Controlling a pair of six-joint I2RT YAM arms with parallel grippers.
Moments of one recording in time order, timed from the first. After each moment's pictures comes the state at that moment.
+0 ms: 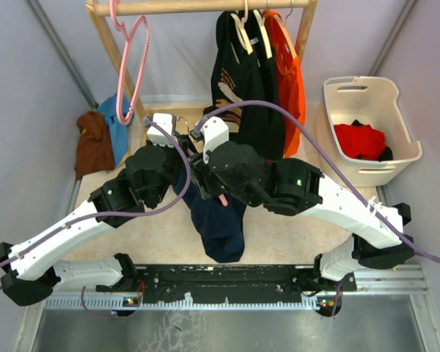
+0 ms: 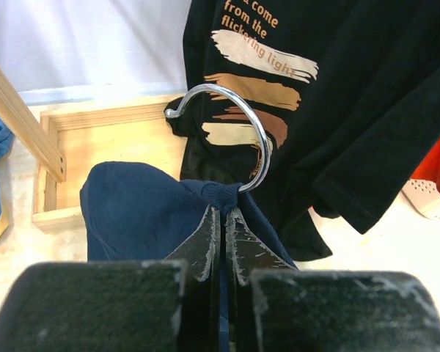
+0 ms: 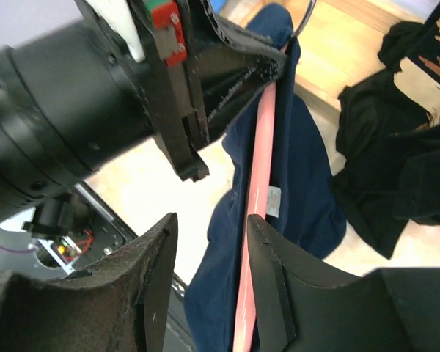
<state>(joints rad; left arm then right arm) -1.02 1.07 1.23 -0.30 -0.77 -0.24 1.35 1.45 1.91 -0.92 0.51 0.35</state>
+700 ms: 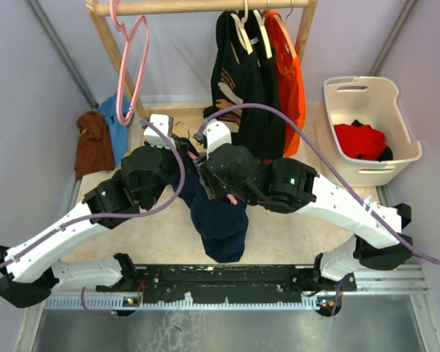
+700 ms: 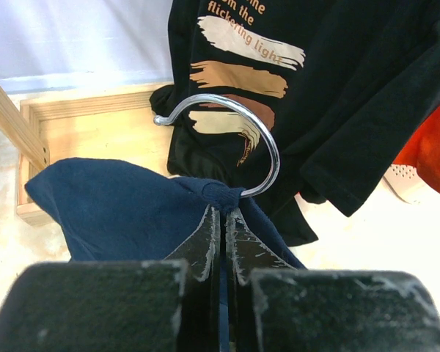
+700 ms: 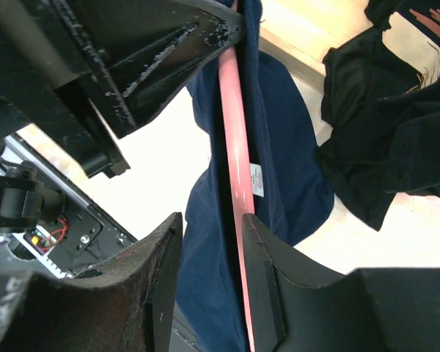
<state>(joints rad) -1.02 1.05 1.24 -0.37 -0.71 -0.30 1.30 1.44 1.83 -0.97 0.50 0.39</state>
